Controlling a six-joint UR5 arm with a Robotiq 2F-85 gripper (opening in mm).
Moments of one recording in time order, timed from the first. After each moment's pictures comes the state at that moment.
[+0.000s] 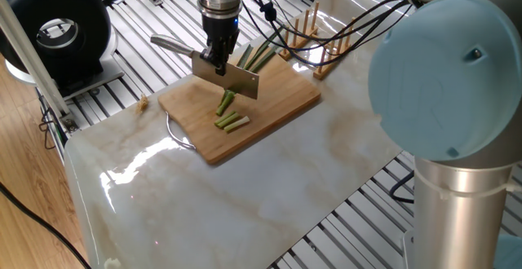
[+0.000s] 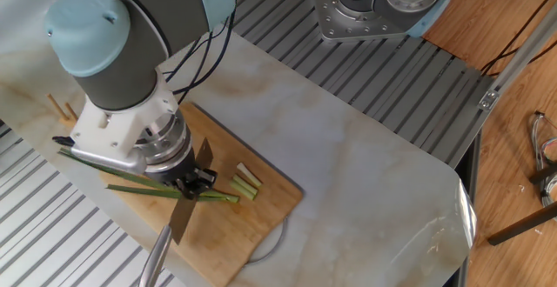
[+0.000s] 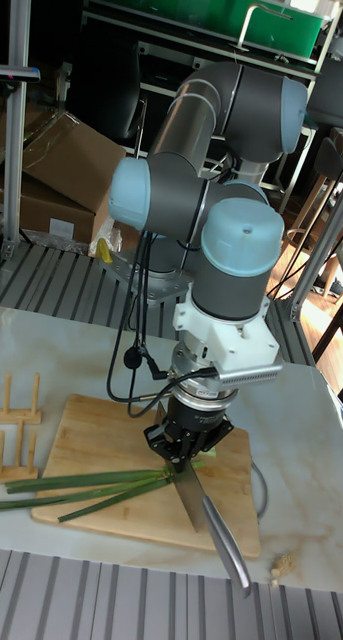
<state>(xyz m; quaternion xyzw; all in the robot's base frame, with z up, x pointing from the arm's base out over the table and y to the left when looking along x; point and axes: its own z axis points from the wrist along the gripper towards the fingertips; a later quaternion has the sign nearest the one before) 0.663 0.062 0.073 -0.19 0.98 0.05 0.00</state>
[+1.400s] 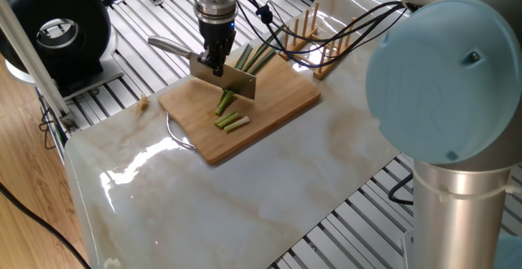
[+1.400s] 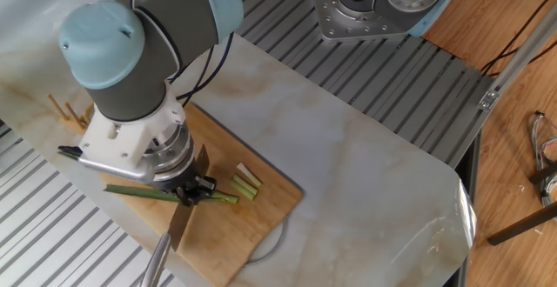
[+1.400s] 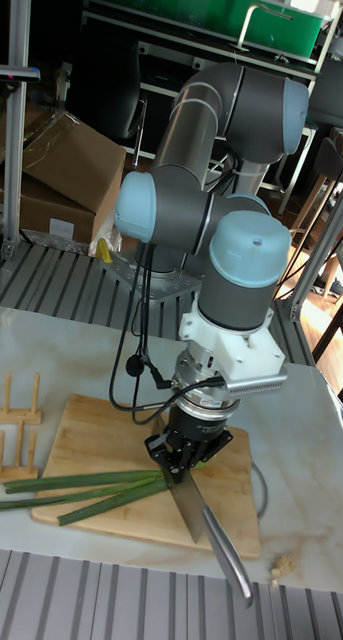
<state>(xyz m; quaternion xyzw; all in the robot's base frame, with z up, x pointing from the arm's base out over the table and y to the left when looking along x) 0.671 0.061 0.061 -0.20 0.98 0.03 0.01</state>
